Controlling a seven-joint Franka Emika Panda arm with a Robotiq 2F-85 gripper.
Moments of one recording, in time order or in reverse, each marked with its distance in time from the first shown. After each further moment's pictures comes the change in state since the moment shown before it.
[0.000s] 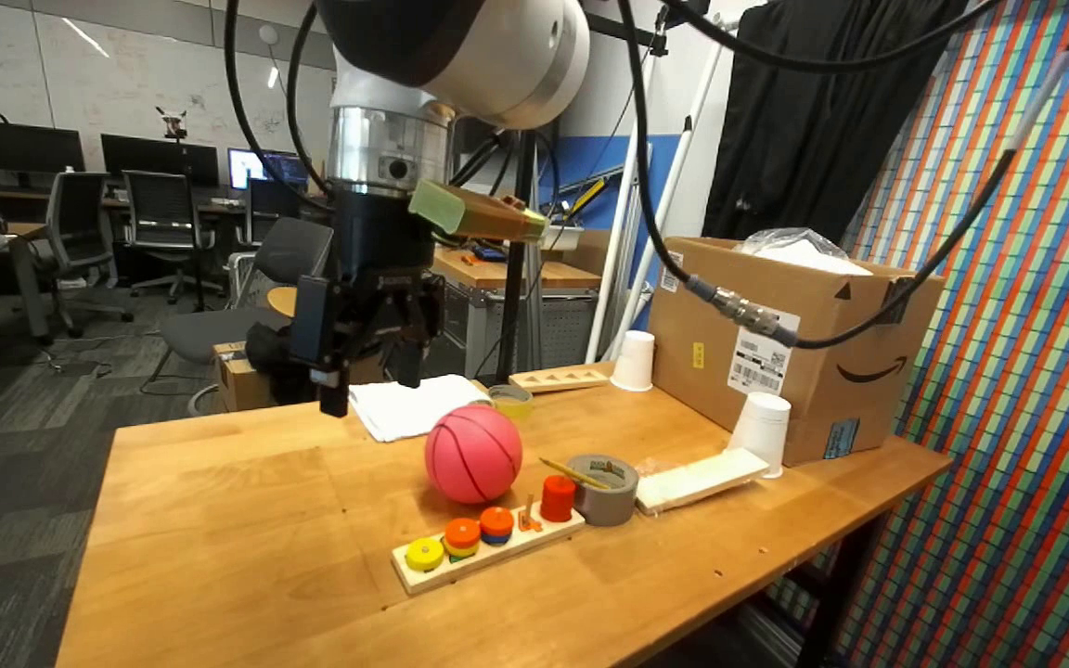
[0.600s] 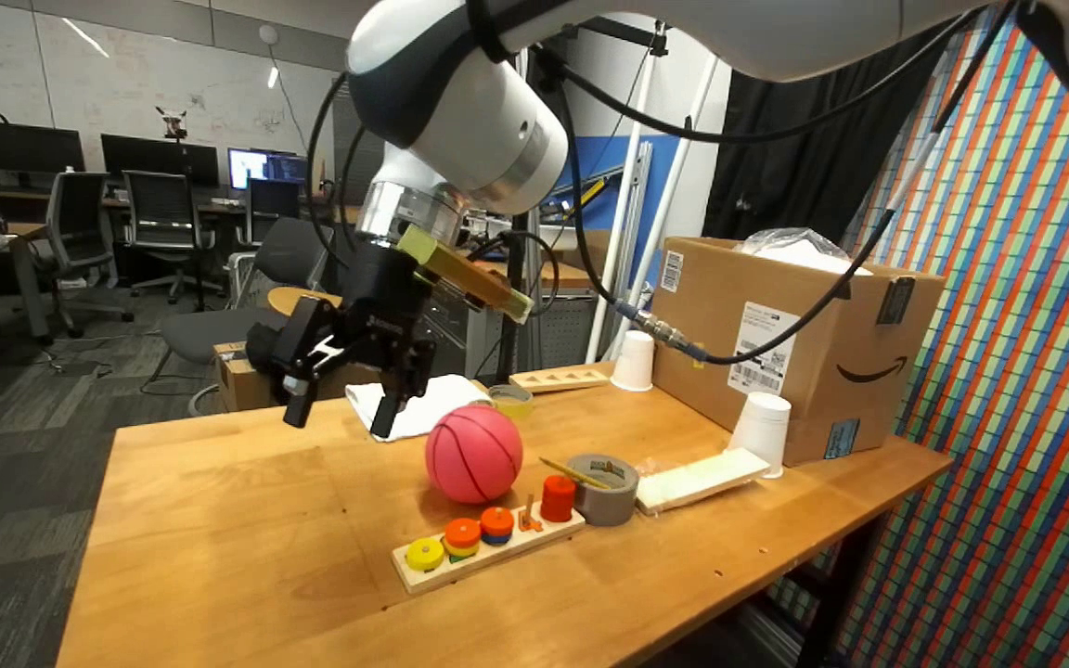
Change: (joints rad) arm -0.091 0.177 -0.018 0.093 0.365 0.001 -0.056
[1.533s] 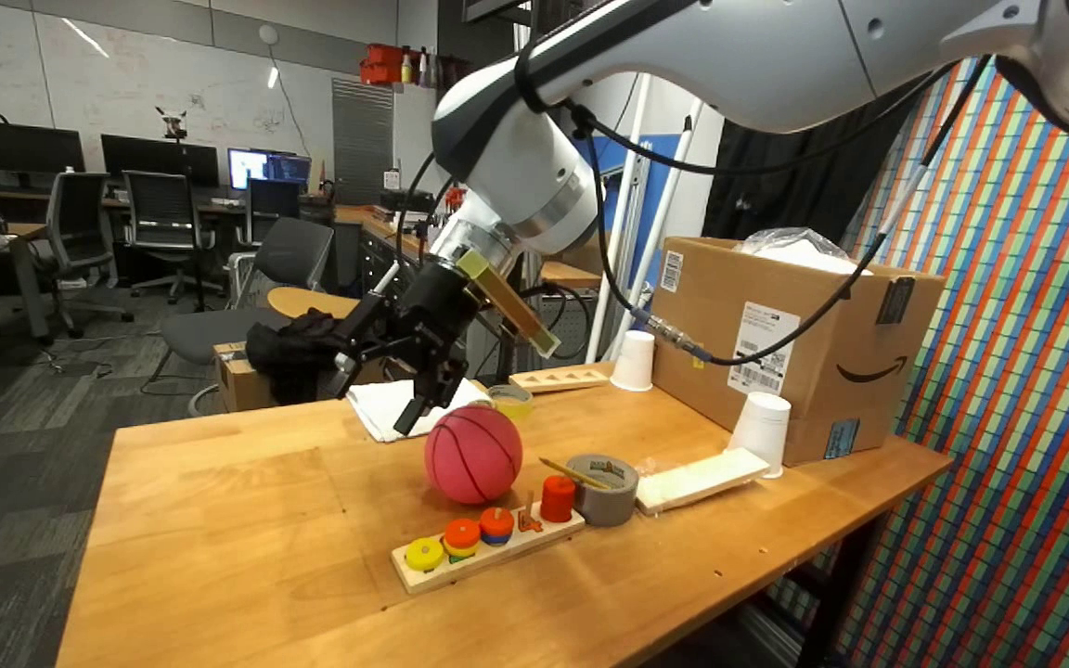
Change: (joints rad) arm -0.104 0.049 -0.041 -0.019 0.261 0.023 -0.149
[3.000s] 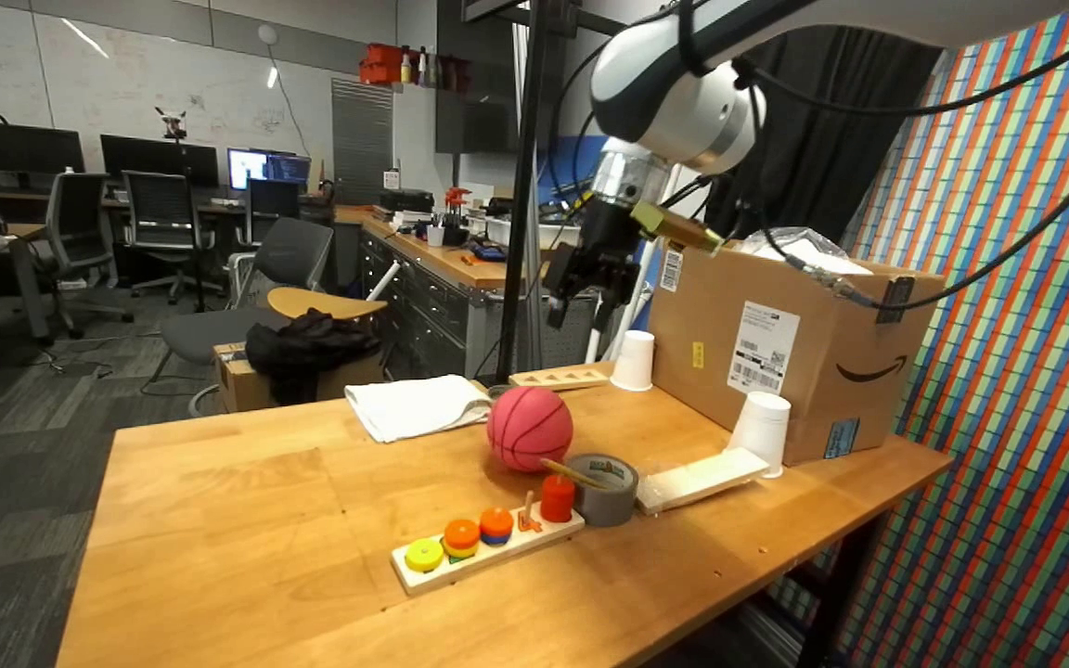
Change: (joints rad) arm -0.098 -0.290 -0.211 -0.147 -0.458 0.089 0.009
